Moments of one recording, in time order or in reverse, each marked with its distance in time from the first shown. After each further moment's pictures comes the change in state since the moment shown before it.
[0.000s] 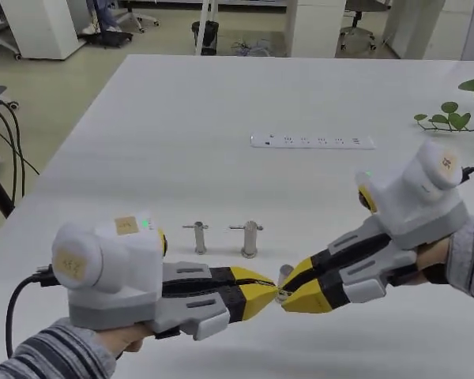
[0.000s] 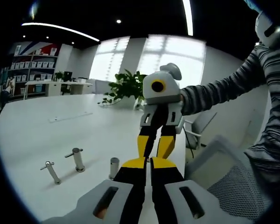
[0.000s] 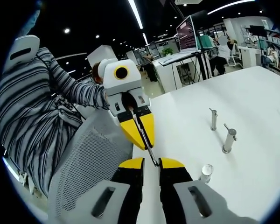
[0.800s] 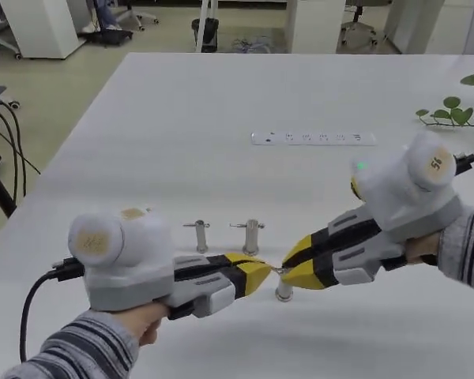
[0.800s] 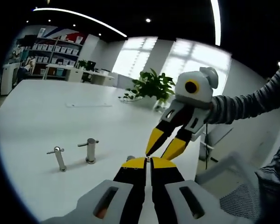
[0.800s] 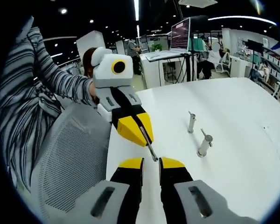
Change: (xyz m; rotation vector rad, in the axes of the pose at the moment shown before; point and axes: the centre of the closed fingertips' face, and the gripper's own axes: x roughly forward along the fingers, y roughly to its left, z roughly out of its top) left arm 0.005 0.032 -0.001 -0.152 -0.023 0.147; right arm -0.008 -0.038 0.003 -0.081 0.047 -0.202
